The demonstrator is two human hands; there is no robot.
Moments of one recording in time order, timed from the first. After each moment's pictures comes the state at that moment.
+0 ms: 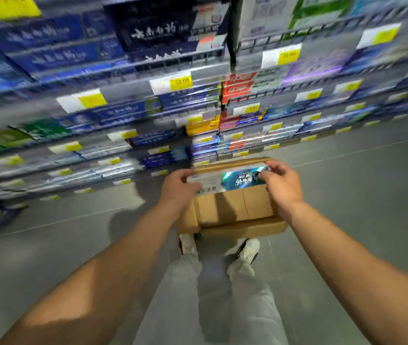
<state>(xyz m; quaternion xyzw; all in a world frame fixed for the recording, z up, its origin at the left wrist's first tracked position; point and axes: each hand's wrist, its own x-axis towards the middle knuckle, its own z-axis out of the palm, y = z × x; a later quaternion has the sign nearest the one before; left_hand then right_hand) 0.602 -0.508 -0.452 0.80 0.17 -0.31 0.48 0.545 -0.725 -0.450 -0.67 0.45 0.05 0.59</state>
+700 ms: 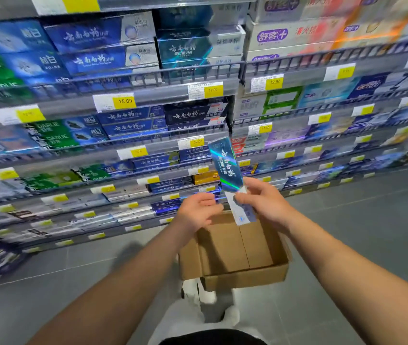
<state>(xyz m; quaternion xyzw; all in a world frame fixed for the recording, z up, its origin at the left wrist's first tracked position) 0.545 -0.490 -0.308 0.69 0.09 -0.35 0.62 0.510 -0.672 -0.288 -0.75 0.15 0.12 0.63</state>
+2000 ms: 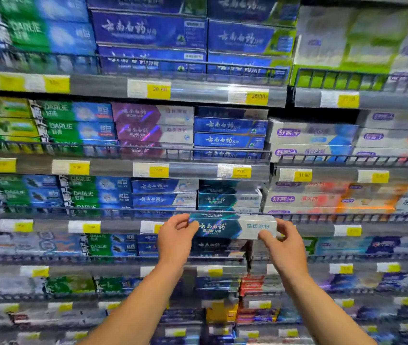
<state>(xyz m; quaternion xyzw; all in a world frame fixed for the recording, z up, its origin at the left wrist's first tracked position) 0.659 -0.463 -0.138 0.71 0.08 0.09 0.70 0.622 -0.678 -0.144 -0.77 0.14 -0.22 0.58</state>
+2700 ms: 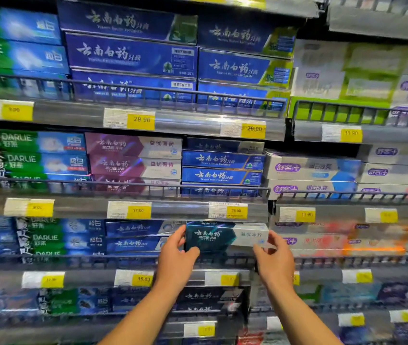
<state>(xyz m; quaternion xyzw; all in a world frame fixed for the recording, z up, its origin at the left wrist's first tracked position) 0.744 -0.486 -0.131 0.75 -0.04 0.07 0.66 0.732 -0.689 -0.138 -0.78 0.15 -0.28 0.54</state>
